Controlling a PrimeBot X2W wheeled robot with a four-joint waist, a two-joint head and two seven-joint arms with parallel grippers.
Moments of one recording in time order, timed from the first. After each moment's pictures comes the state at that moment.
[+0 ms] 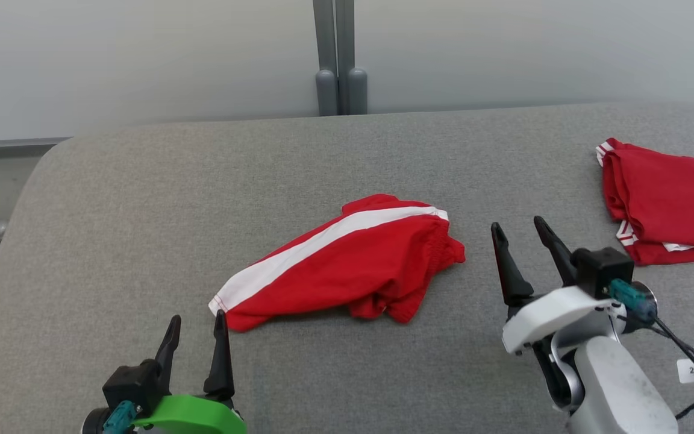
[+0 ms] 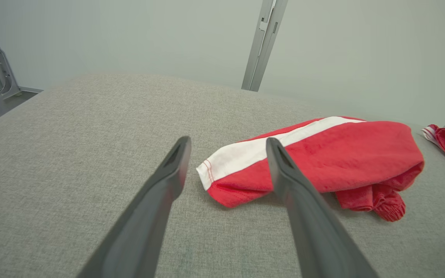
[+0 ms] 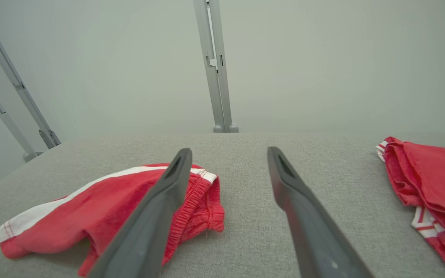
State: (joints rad) left arm 0.00 0.08 -0.20 0.27 -0.38 0.02 -0.26; right arm -0.25 -0.05 0.11 0.36 0.18 0.13 -0.22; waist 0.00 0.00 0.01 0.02
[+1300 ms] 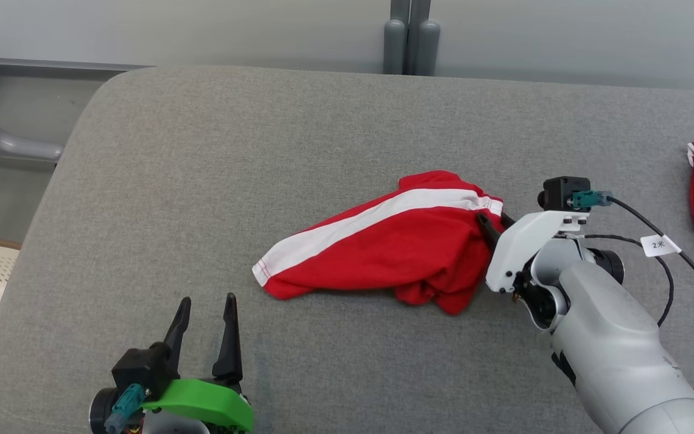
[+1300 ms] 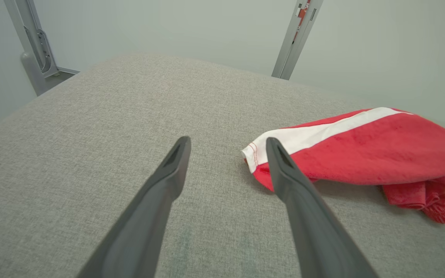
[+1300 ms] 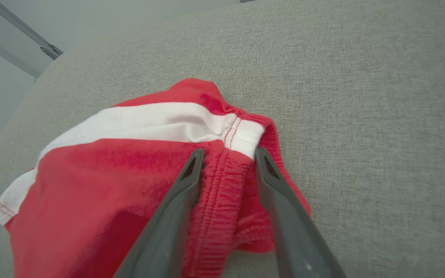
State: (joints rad) left arm -0.05 0.05 -0.19 0.30 -0.35 -0.02 -0.26; right arm -0.68 -0.07 0.24 0.94 0.52 0.13 0.08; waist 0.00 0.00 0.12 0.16
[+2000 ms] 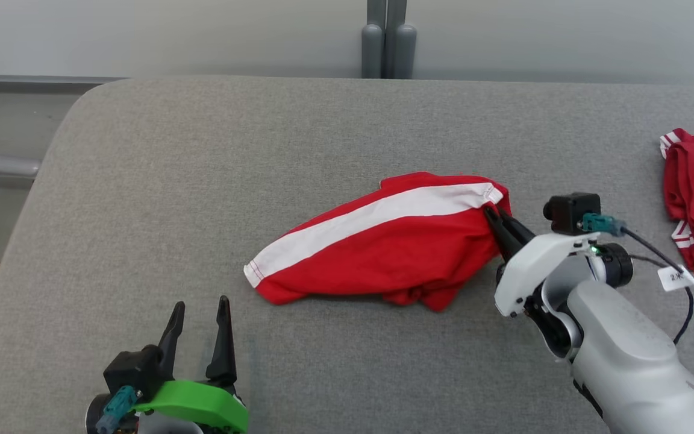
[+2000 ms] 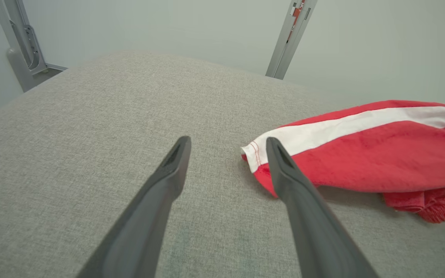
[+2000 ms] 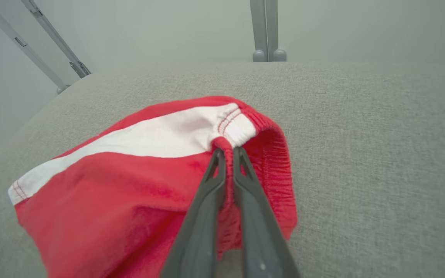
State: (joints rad) left arm -0.06 0.05 -0.17 0.32 -0.37 -0.03 -0.26; right arm -0.60 -0.21 0.49 0.76 0.62 0.13 -0.12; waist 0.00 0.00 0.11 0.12
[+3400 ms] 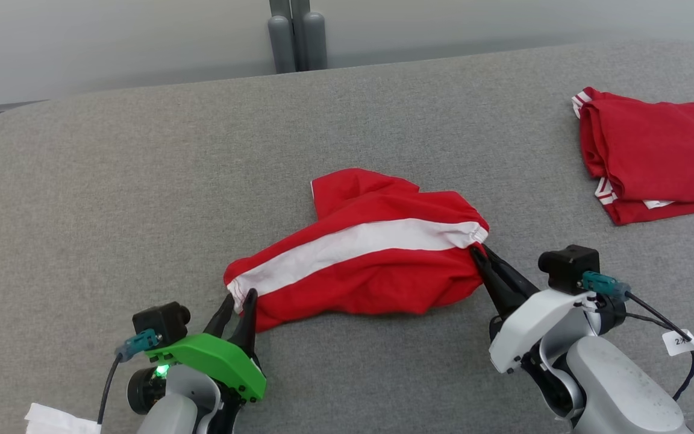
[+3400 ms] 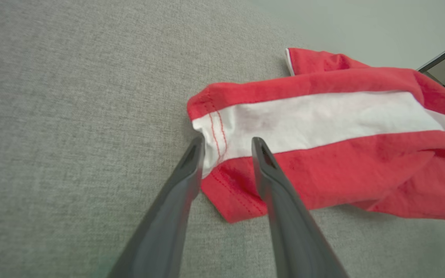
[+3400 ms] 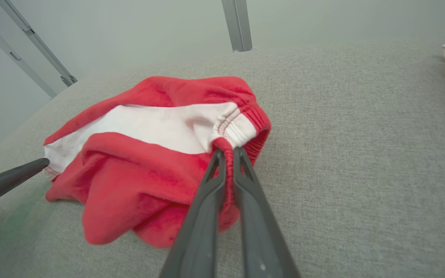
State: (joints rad) left arm -0.26 0.05 -0.27 0.59 -0.64 -0.11 -0.09; right arm -0.33 -0.23 0.45 0.41 0.53 0.13 -0.13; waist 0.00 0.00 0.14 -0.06
